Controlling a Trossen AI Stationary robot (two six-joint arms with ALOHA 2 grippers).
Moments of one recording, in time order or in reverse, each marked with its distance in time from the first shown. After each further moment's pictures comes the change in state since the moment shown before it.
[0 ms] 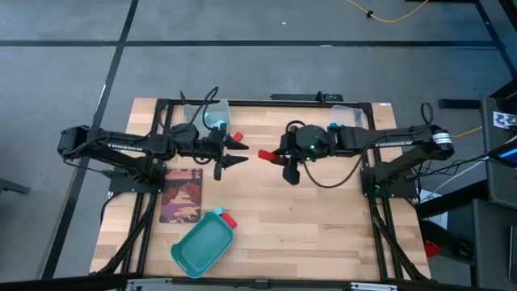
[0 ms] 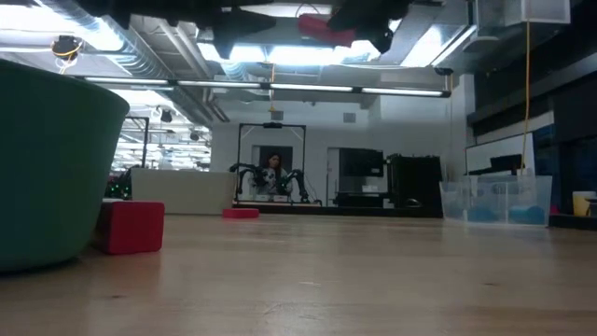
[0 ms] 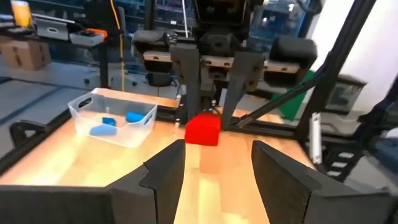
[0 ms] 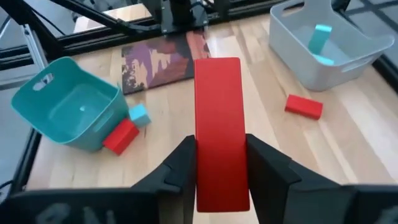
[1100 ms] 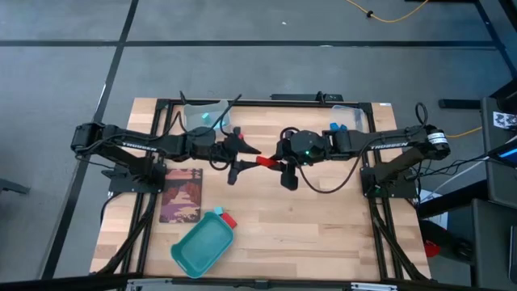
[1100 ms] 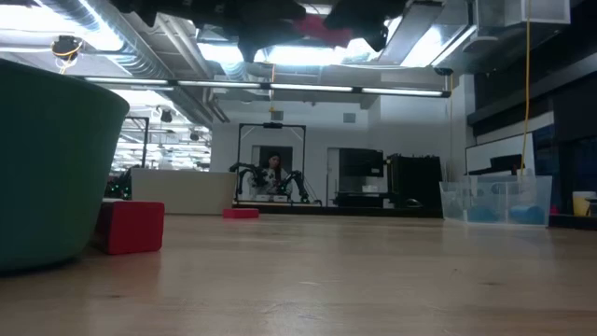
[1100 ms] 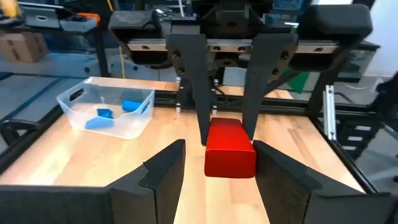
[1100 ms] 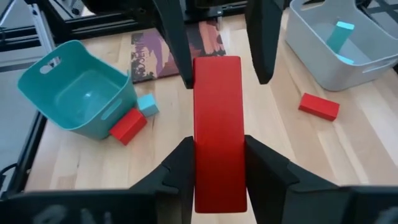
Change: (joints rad) left arm -0.040 0.183 0.135 -0.056 -0.032 0.089; right arm 0.044 0.045 0.032 -0.022 -0.011 -0.025
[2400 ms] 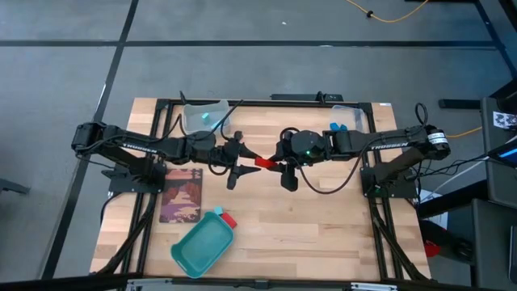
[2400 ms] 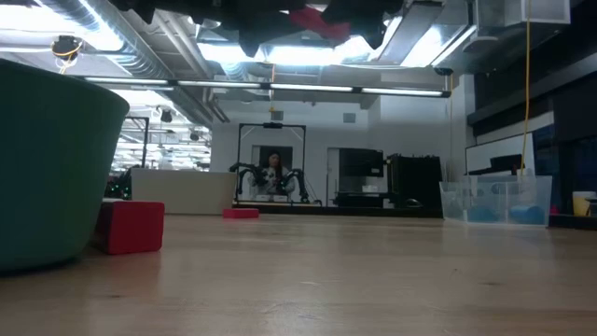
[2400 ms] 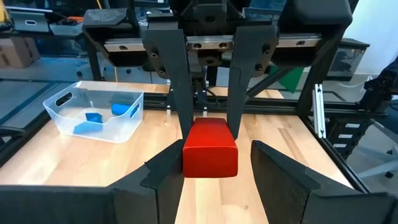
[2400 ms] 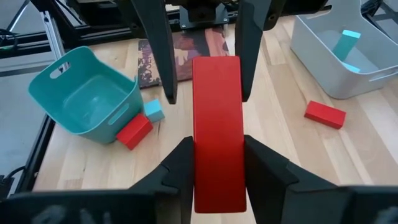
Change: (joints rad) left arm -0.044 0.007 -0.002 0.022 -0.012 0.007; right arm -0.001 0.000 -0.001 0.027 -0.016 -0.005
